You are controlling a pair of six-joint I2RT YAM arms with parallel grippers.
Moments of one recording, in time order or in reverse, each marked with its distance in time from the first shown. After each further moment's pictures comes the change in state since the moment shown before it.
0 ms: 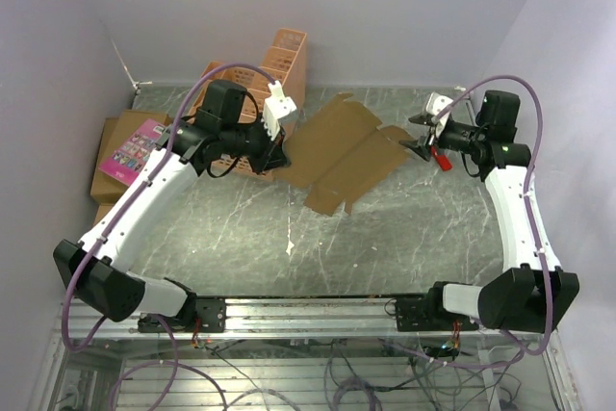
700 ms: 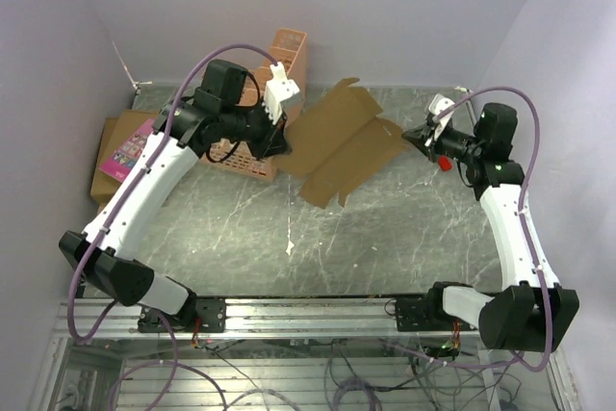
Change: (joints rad) left arm -0.002 0.081 0.225 -0.143 -0.008 0.011; right arm 0.024 -0.096 -0.132 0.193 0.103 0.241
